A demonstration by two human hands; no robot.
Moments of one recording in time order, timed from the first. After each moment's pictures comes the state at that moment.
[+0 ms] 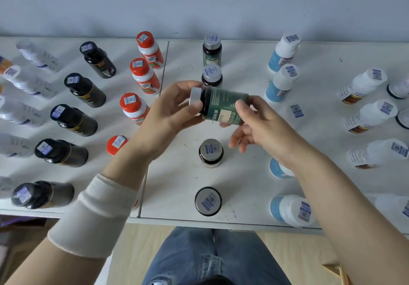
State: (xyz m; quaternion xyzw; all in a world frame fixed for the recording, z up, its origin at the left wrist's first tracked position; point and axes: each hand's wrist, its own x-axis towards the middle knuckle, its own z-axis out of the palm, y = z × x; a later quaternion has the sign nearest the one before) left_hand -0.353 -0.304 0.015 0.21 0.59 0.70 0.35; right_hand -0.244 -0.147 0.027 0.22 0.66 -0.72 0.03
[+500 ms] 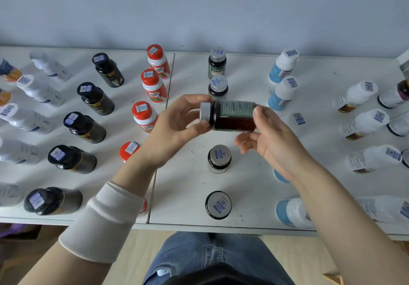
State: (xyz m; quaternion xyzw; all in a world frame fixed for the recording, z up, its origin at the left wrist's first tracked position) left_hand -0.353 -0.321 0.018 0.28 0.59 0.68 0.33; right_hand -0.238 -0.161 0.024 0.21 0.56 -0.80 -0.07
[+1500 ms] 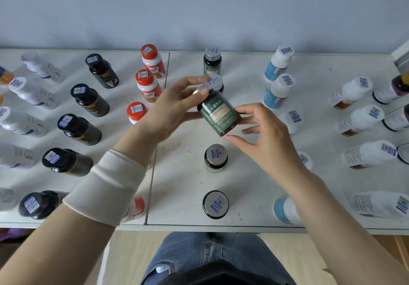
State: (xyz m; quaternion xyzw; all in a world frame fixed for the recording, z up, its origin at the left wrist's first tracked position) left_hand -0.388 -0.289 0.020 0.20 0.60 0.66 0.40; right_hand -0.232 -0.164 0.019 0.14 0.90 -0.38 -0.18
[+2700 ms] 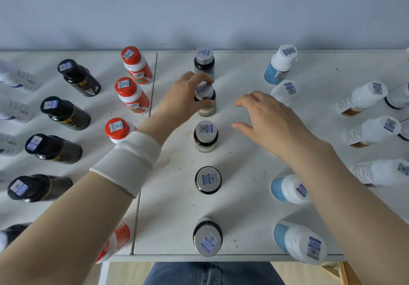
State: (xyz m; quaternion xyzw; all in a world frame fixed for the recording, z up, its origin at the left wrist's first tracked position) left_hand -0.442 -0.221 -0.030 0.39 0.85 0.32 0.12; right_hand -0.292 -0.103 0.025 0.14 0.98 -0.12 0.04
